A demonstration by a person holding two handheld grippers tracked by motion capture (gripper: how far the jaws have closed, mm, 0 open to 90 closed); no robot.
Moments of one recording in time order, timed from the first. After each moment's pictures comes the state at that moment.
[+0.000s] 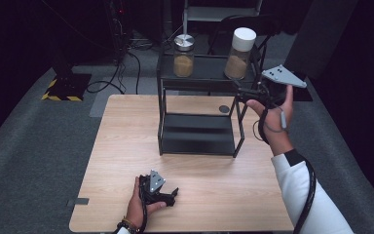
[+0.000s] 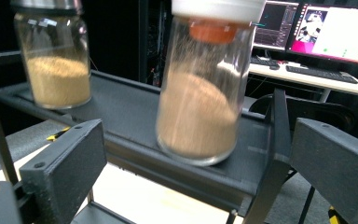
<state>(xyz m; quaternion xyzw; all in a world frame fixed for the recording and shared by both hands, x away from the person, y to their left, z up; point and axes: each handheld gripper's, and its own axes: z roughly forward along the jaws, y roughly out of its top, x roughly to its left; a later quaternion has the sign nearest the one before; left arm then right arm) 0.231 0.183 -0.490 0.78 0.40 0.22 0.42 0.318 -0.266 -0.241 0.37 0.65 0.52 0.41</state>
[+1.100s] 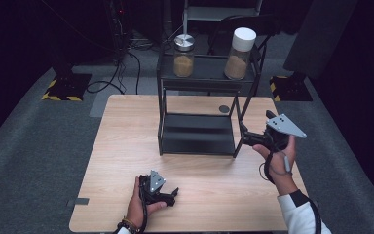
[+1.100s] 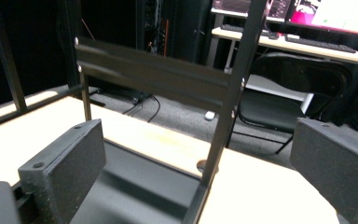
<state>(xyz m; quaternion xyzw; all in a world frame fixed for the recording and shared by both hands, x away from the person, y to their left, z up) 0.231 0.182 -0.489 0.78 0.40 0.22 0.42 0.266 -0.298 -0.334 0.39 0.67 0.49 0.40</state>
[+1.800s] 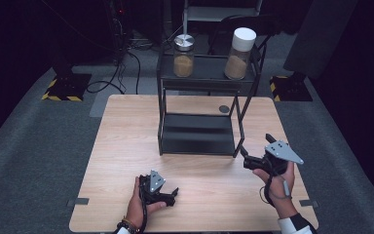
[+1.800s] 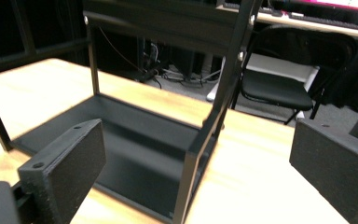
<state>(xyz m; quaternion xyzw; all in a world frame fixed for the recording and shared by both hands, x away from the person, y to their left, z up) 0.231 0.182 -0.489 0.78 0.40 0.22 0.42 0.228 -0.305 -0.383 0.40 0.68 0.47 0.38</state>
